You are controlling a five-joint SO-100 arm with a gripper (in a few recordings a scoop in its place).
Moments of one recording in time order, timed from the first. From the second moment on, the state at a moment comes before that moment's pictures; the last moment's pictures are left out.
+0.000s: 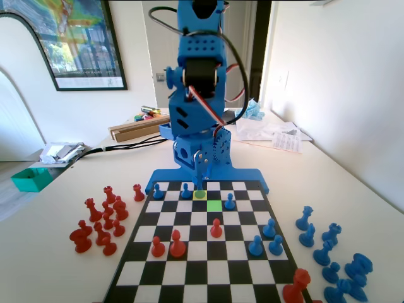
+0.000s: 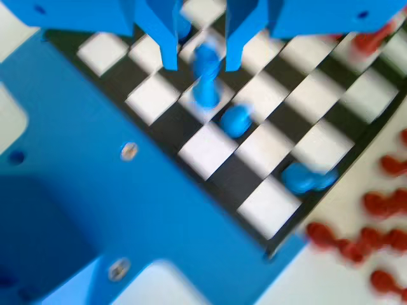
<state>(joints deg) 5.5 101.7 143.3 48.8 -139.7</state>
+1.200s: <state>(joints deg) 5.8 101.6 139.0 55.5 -139.4</state>
